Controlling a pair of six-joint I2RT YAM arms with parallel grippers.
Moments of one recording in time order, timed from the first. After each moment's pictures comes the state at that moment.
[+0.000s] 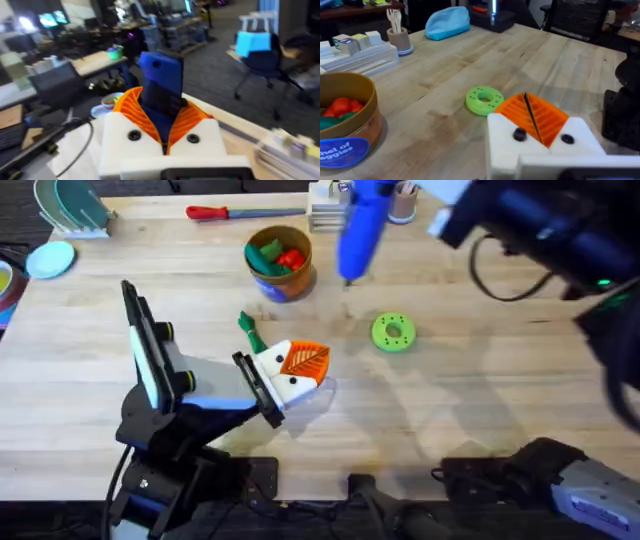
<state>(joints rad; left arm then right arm) -0.28 0.01 0.01 -0.06 0.74 -0.07 0.51 0.99 0.81 0.35 -0.37 0.26</state>
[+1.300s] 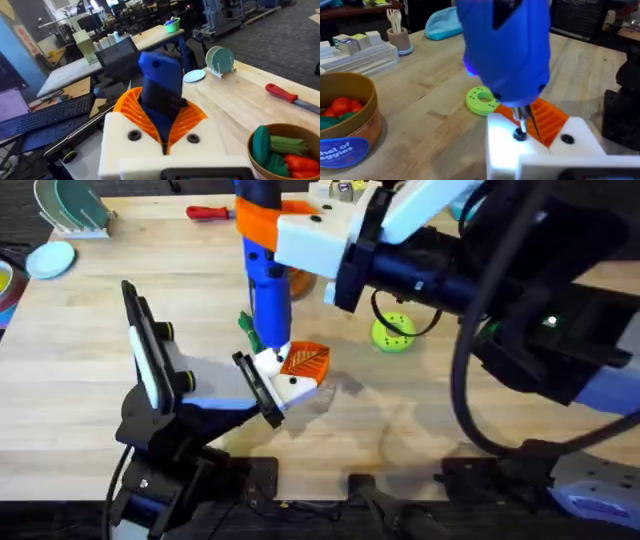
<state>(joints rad) -0.28 0.01 0.01 -0.06 0.74 -0.07 0.81 1.21 0.81 0.51 -0.37 0.36</state>
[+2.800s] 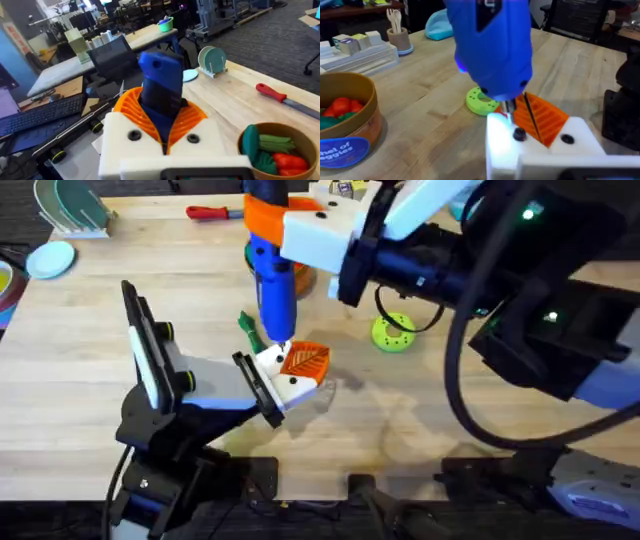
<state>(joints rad) -0.28 0.01 0.01 -0.06 0.74 -0.07 0.78 1.21 0.81 0.50 -0.37 0.33</state>
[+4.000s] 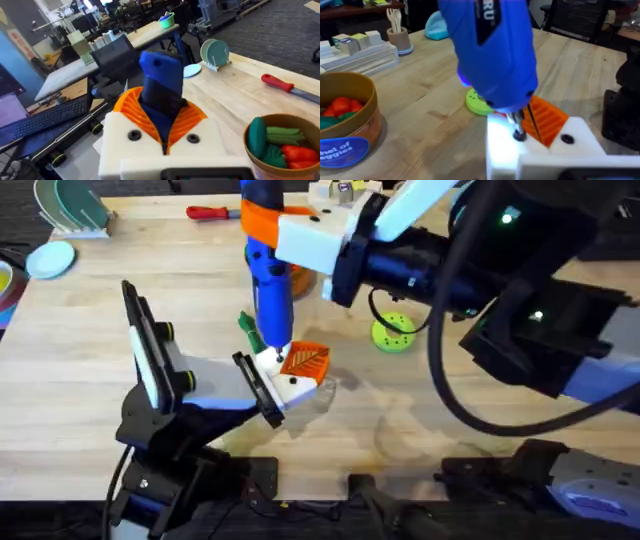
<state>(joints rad) -0.28 0.01 0.01 -0.06 0.74 -0.07 0.79 1.24 0.81 0.51 -0.37 0.39</state>
